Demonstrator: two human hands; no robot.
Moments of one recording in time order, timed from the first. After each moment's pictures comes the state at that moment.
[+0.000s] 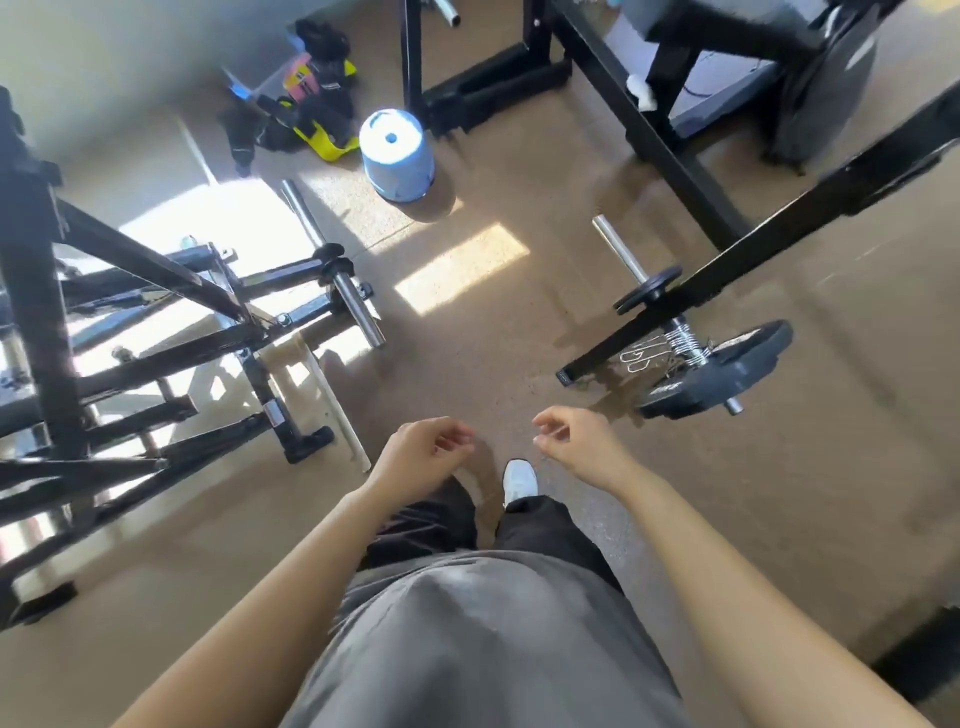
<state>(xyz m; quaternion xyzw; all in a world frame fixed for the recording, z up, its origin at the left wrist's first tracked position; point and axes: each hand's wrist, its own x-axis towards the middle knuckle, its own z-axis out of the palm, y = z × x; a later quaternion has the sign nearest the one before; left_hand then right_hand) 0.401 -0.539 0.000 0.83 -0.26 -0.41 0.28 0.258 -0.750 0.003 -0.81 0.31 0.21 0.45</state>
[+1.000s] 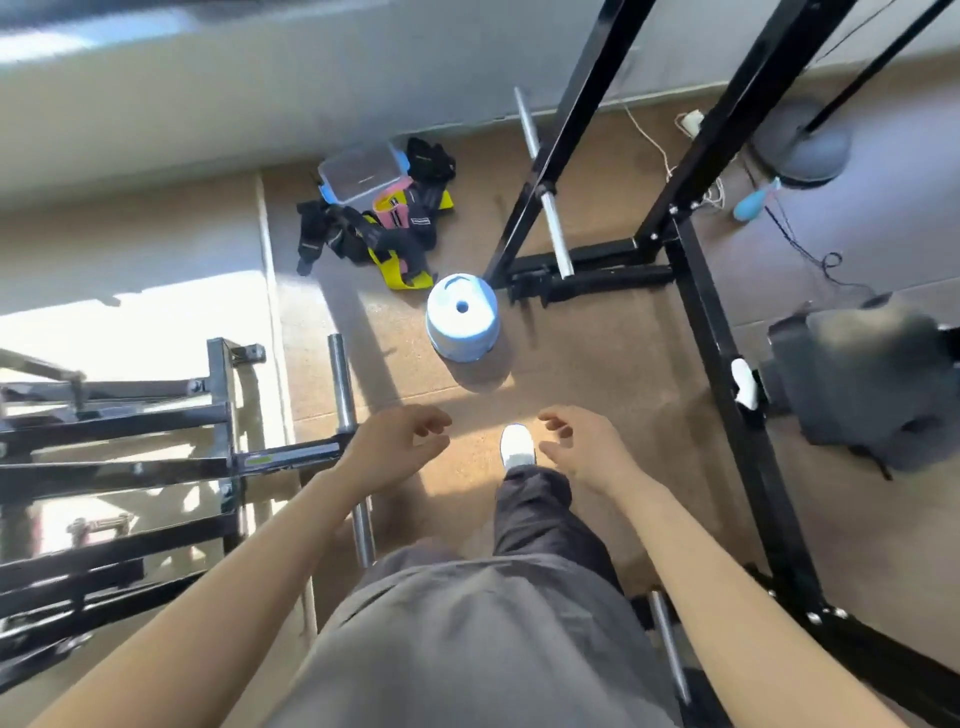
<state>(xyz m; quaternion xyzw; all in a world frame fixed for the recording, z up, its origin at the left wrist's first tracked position) 0.968 -0.801 0.003 0.88 -0.18 -0.35 0.26 0.866 -1.063 0.004 -0.86 0.20 0.25 0.39</state>
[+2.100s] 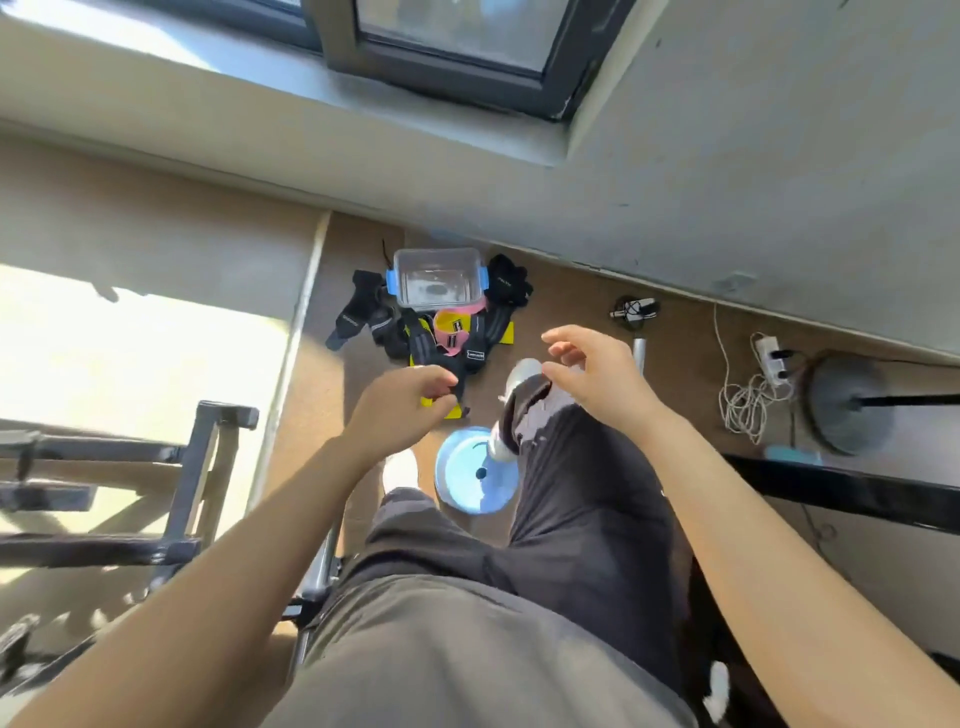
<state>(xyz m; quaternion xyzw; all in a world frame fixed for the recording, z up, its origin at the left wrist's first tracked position) 1.514 -0.774 0.002 0.89 -0.03 -0.24 0.39 1.552 -1.037 0.073 -0.92 0.02 0.22 0.31</state>
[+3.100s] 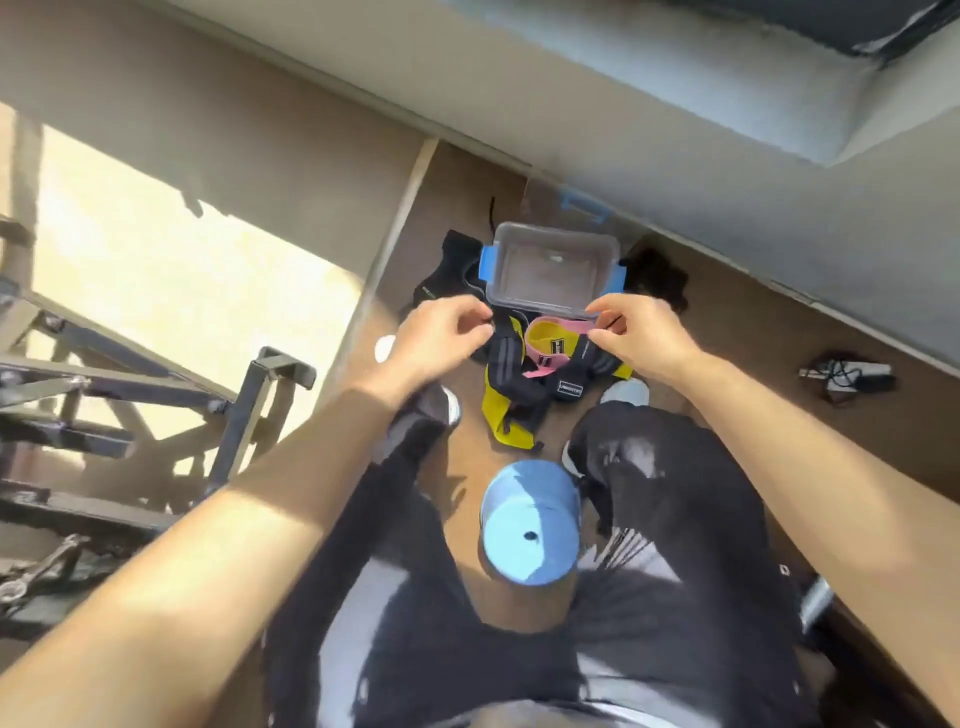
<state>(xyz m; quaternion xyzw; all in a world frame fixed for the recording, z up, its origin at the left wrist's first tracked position) 1.790 -0.762 -0.267 0.87 0.19 -0.27 0.36 1.884 -1.024 -0.284 -0.87 -0.11 0.41 0.25</state>
